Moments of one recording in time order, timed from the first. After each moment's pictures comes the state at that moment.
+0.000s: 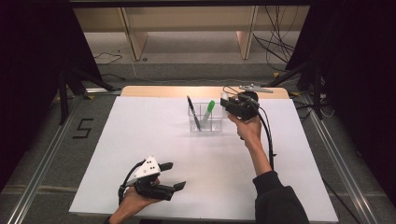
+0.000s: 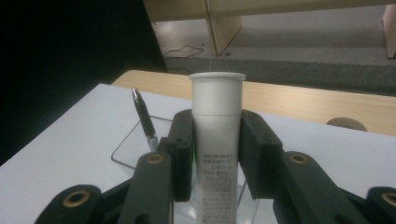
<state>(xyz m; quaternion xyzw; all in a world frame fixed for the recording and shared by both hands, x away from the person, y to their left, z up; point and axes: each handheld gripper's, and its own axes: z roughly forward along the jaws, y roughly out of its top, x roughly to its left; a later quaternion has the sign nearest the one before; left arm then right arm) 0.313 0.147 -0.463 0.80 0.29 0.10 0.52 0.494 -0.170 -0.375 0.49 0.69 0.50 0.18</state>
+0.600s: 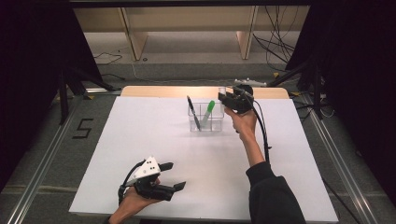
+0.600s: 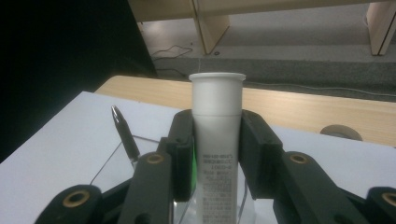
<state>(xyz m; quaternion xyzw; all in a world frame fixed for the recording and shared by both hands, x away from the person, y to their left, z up) 0.312 0.146 -0.462 0.80 0.29 0.09 0.52 0.518 -0.158 -0.374 0.51 0.68 0.48 0.19</state>
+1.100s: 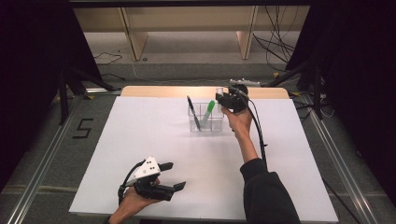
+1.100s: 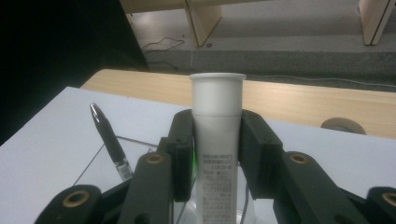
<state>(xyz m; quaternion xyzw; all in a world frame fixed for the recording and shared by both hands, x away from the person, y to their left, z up) 0.312 0.147 -0.462 0.80 0.29 0.10 0.52 0.533 -0.148 -0.386 0.53 0.68 0.46 0.19</state>
